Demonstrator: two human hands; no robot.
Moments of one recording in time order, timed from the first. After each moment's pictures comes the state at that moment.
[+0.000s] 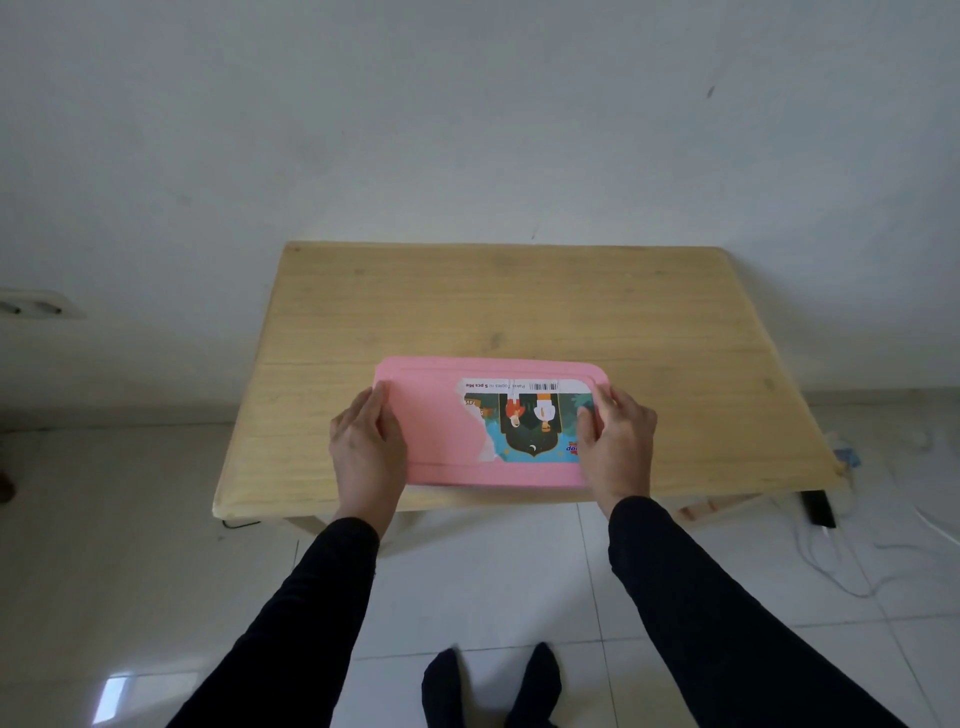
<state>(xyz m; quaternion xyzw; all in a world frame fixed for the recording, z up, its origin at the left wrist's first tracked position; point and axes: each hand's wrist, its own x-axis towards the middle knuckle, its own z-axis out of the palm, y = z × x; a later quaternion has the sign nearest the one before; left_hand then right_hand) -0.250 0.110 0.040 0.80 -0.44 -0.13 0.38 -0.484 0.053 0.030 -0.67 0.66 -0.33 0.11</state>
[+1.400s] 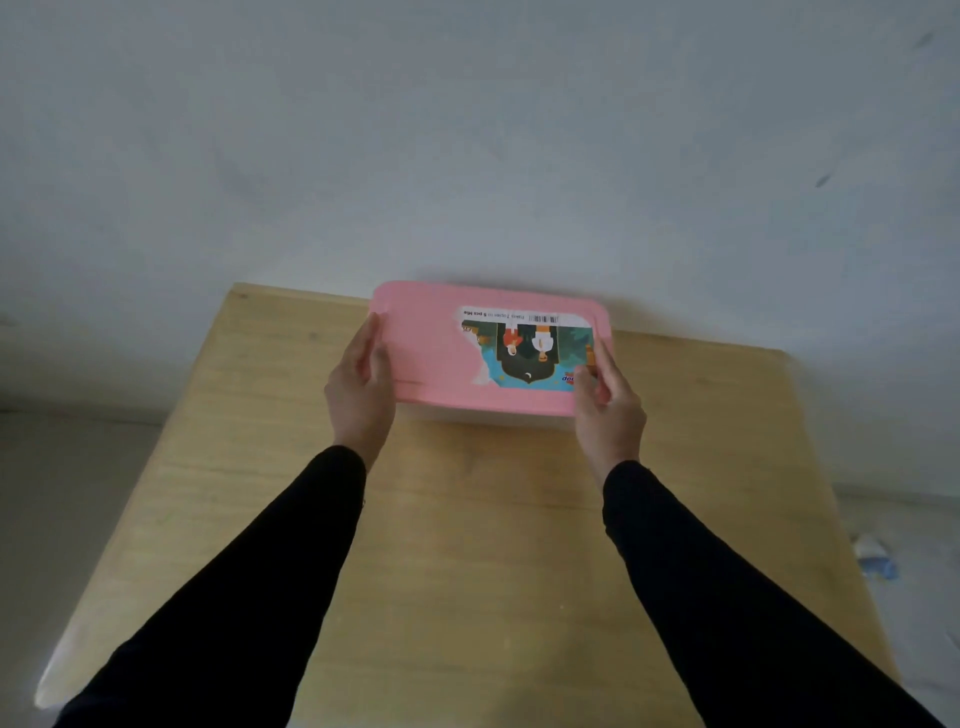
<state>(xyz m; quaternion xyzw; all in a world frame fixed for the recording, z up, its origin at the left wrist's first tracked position) -0.236 -0.129 0.029 0.71 -0.29 -0.27 0.58 -0.459 -0.187 0.035 -0.54 0.62 -0.42 0.39</state>
